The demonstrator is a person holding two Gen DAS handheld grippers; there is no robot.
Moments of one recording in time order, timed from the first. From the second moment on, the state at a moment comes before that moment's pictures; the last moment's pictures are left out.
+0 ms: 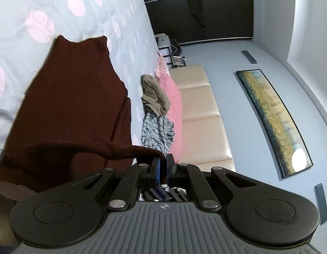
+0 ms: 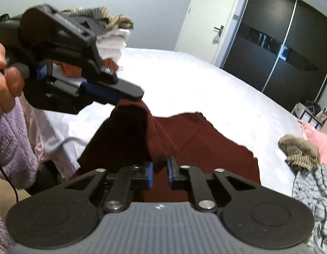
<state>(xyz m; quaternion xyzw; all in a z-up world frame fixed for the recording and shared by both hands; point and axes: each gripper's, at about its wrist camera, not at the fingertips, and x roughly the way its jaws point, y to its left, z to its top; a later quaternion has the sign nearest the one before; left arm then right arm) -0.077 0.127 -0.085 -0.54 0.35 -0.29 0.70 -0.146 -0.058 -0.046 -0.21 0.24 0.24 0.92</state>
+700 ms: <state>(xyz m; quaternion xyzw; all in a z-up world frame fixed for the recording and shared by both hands) -0.134 0.150 -0.105 -0.50 0.52 -0.20 0.66 -0.162 -0.053 -0.014 -0.12 0.44 0.45 0.77</state>
